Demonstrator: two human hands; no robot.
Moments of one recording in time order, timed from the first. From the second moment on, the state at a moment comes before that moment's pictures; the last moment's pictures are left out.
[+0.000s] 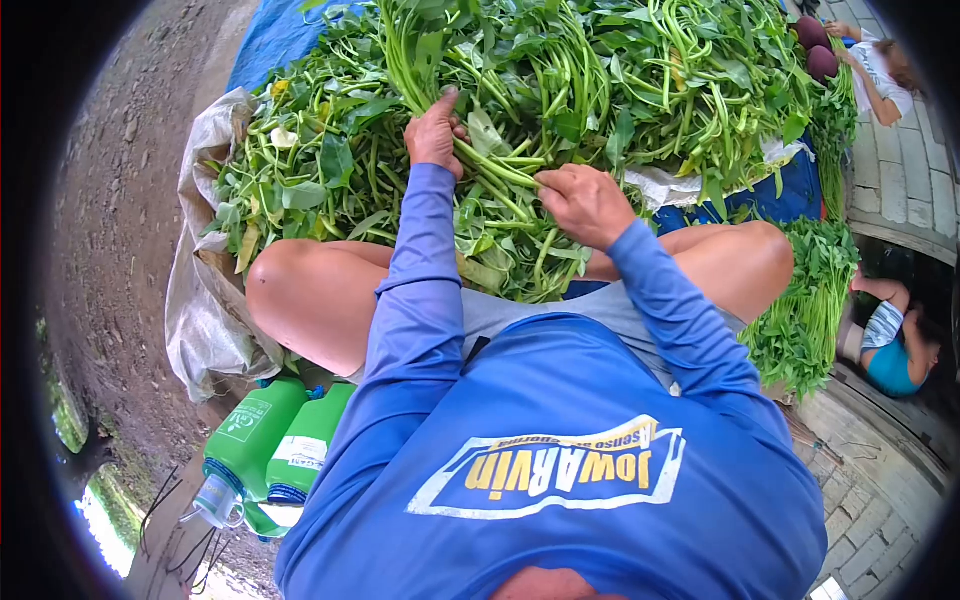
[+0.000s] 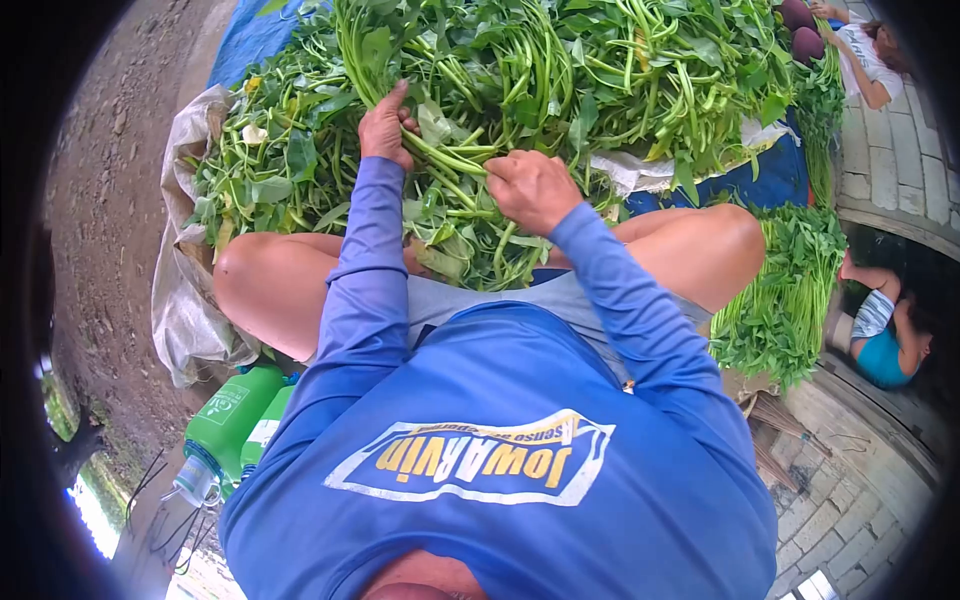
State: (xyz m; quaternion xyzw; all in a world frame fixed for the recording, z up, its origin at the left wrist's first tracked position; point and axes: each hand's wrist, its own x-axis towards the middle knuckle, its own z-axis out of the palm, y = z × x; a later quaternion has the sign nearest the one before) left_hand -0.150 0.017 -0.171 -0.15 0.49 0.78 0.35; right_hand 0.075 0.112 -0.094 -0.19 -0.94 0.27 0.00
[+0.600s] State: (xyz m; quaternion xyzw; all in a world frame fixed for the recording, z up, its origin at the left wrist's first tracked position) left_hand -0.151 0.004 -0.123 -0.06 0.48 0.78 0.40; right_hand 0.125 0.107 -0.149 -0.25 -0.89 0.35 -0.12
